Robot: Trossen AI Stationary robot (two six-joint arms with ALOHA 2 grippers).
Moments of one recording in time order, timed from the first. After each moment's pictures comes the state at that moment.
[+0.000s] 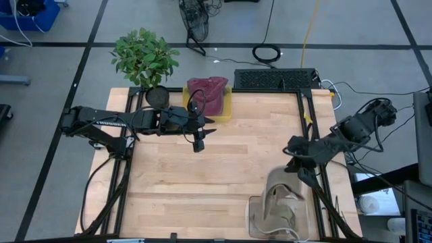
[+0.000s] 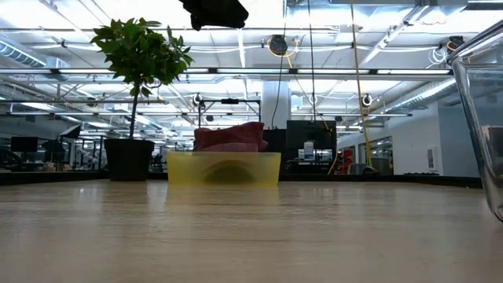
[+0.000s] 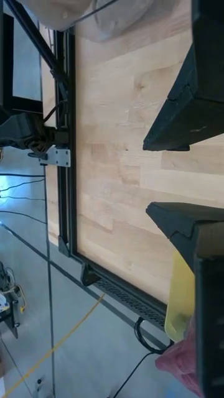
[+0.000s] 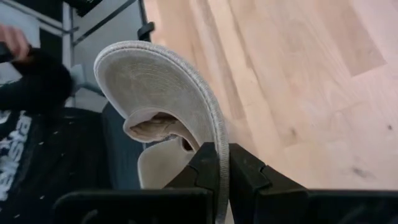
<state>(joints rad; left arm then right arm) 0.01 1.37 1.17 -0.21 -0.21 0.05 0.56 1.07 1.39 -1.16 0.07 0.94</state>
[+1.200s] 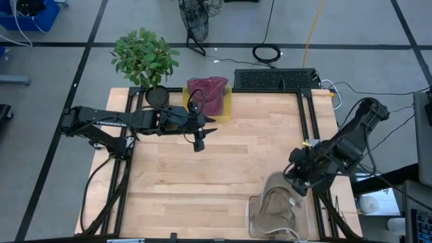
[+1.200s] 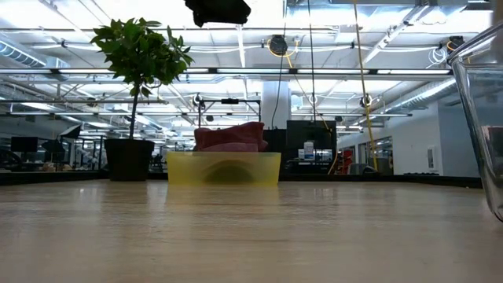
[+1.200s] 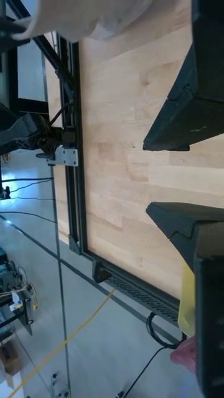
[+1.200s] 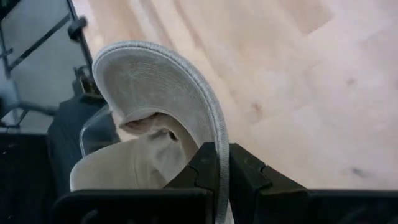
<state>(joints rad) 0.01 1.37 1.17 -0.18 -0.21 0.10 0.79 1.06 1.15 -1.15 0.34 1.27</state>
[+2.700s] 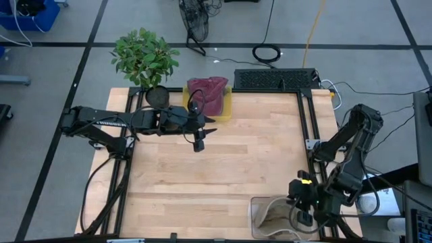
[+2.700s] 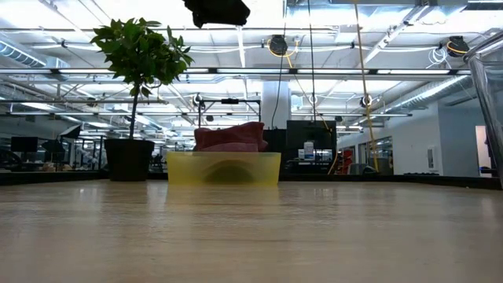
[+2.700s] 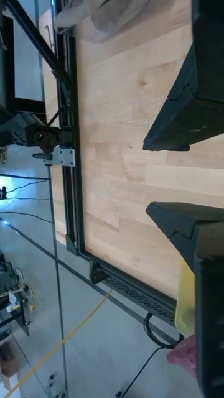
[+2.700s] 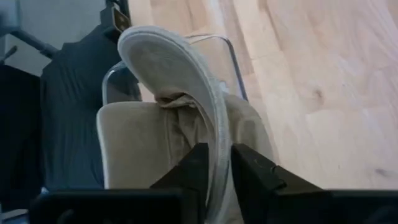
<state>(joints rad) 0.01 1.37 1.17 -0.19 -0.21 0.09 1.04 1.31 1.18 -1.01 0.39 1.26</state>
